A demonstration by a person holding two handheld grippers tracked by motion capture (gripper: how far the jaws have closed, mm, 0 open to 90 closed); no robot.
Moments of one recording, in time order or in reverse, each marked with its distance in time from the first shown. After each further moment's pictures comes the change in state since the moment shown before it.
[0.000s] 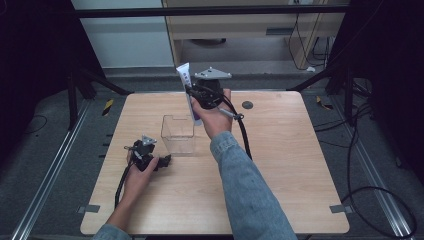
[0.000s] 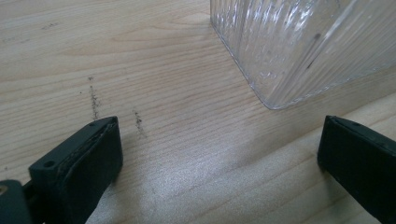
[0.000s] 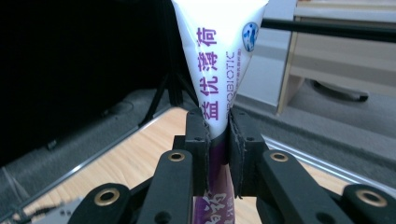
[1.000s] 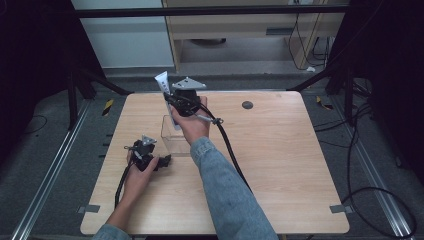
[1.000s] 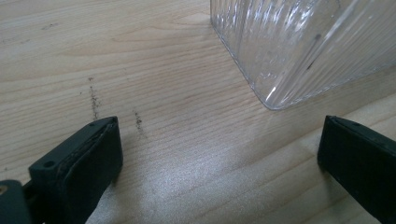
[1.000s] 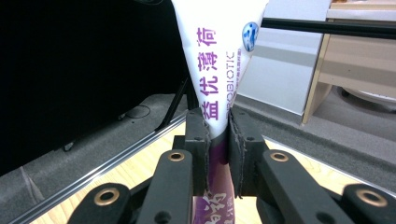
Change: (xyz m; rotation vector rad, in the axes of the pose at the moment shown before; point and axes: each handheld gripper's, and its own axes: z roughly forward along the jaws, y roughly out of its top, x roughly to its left) left arm 0.000 0.000 0.000 -0.001 0.000 -0.002; right arm 0.037 -0.028 0.056 -0.028 0.071 -0.017
